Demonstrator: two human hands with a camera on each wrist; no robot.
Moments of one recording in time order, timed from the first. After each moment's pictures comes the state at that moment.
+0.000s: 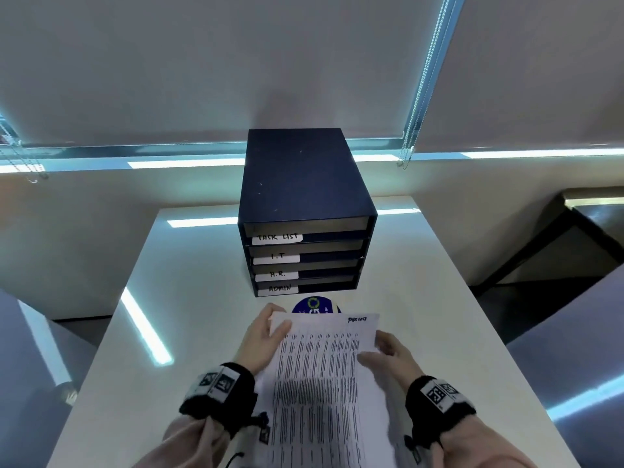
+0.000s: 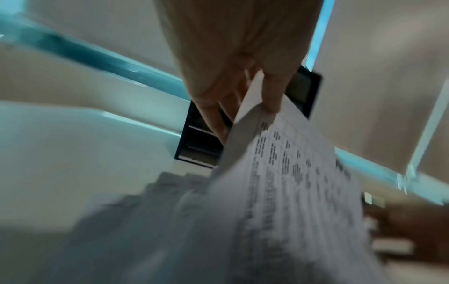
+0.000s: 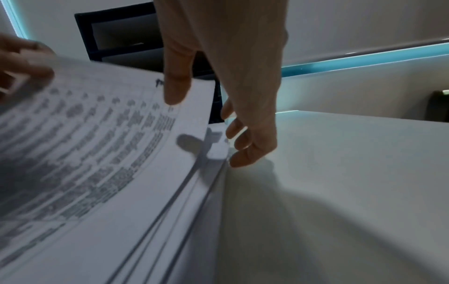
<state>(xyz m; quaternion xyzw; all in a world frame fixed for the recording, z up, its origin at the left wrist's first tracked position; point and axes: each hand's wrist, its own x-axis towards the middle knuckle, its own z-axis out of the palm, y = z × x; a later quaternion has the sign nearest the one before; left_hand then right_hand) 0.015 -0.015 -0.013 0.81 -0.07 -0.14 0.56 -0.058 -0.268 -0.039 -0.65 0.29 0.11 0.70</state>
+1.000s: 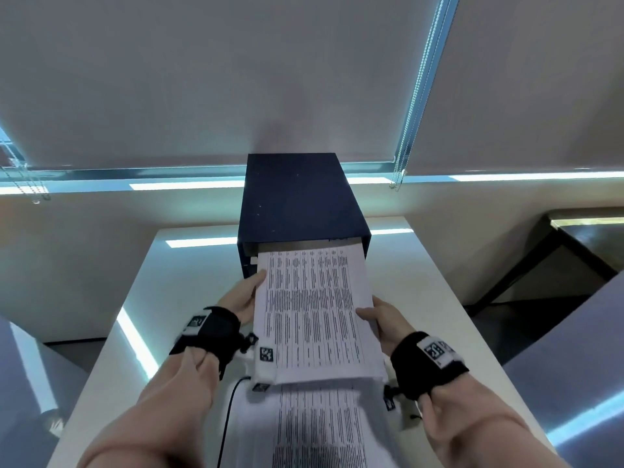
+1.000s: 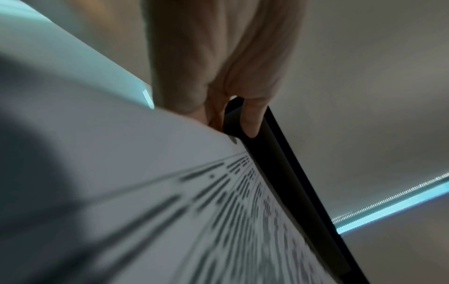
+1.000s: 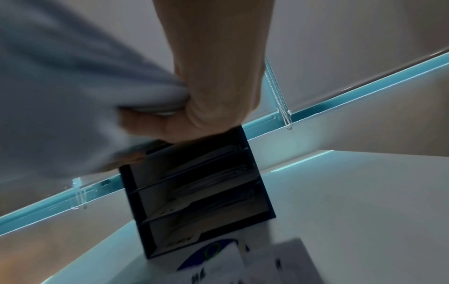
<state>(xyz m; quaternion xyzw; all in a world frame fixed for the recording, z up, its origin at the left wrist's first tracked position) 0.099 -0.014 0.068 0.55 0.13 -0.30 0.77 0.015 -0.265 0.041 -0.61 0.23 0.12 0.75</state>
